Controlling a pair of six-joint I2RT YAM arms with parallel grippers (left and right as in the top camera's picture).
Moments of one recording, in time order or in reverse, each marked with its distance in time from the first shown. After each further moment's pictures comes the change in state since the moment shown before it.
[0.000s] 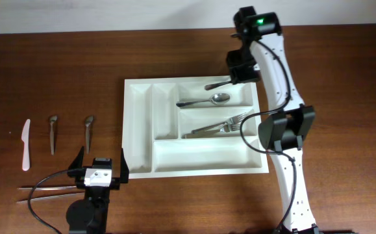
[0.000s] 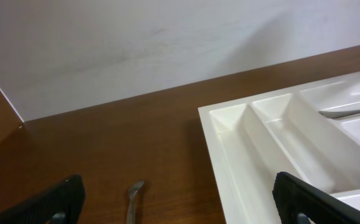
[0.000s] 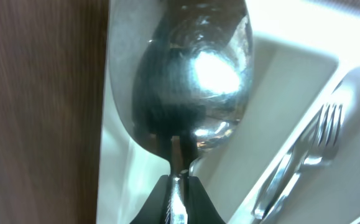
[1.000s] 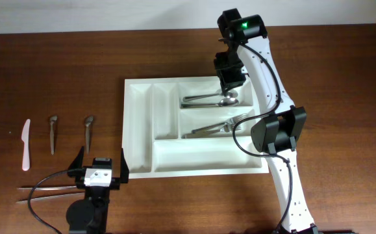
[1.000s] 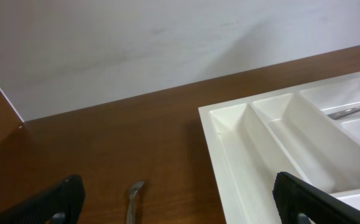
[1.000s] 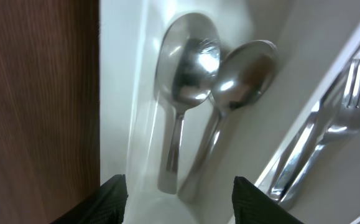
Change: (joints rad) left arm 0.000 0.000 0.000 0.000 0.000 0.000; right arm 0.054 0.000 0.000 0.026 -0.015 0.089
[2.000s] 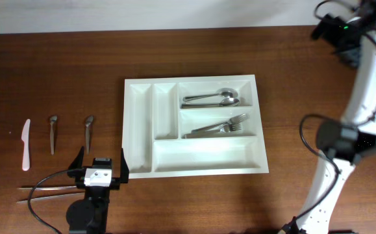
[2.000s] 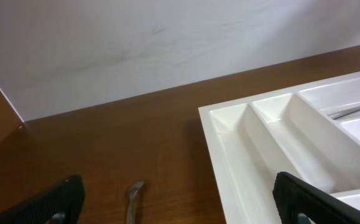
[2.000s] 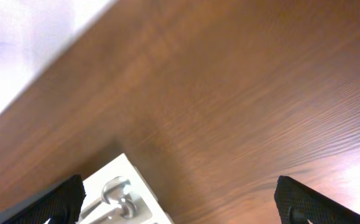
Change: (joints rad) left arm 0.000 0.000 0.000 0.000 0.000 0.000; right arm -0.531 -0.299 0.119 -0.026 0.037 -1.223
